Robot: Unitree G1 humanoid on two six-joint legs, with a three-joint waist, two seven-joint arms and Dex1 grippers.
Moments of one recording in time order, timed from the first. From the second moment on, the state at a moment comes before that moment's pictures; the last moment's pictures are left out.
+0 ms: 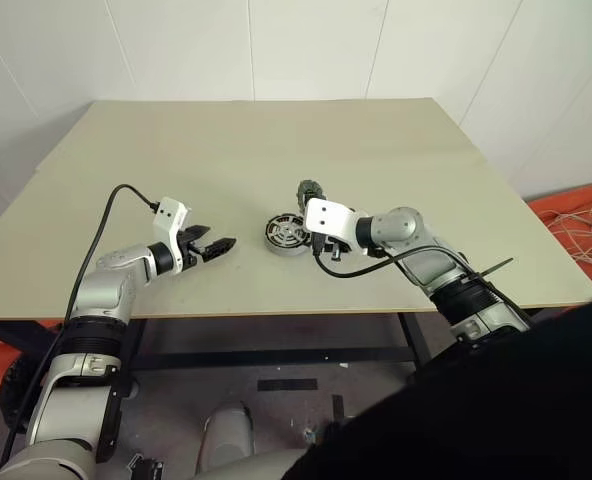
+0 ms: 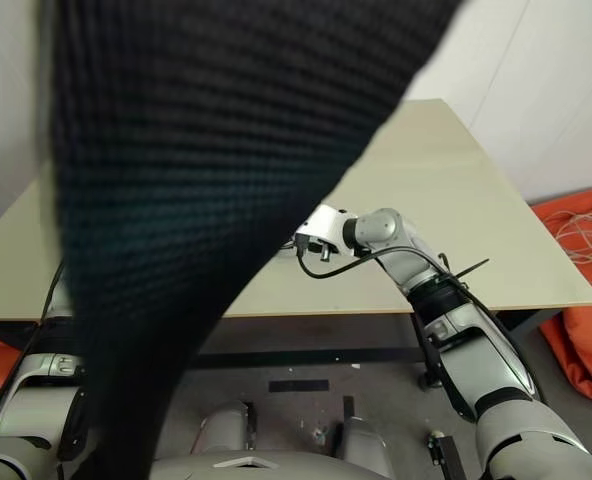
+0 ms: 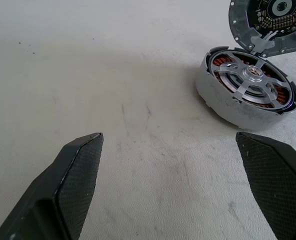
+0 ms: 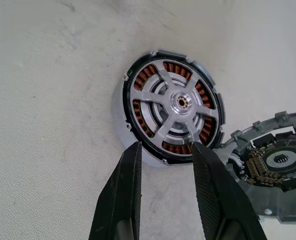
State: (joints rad) left arm -0.48 0.48 0.08 0.37 -0.33 0.48 -0.80; right arm -0.75 -0.44 0.45 0.38 -0.16 0.09 0.92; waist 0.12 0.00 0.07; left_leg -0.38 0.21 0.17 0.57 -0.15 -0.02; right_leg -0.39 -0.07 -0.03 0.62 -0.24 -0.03
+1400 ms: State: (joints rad) left arm -0.47 0.53 0.10 0.27 -0.48 0.76 -0.93; right arm -0.80 -0.32 0.44 0.64 -0.20 -0.04 0.91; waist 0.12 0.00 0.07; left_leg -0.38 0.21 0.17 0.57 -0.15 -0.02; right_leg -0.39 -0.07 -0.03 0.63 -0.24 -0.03
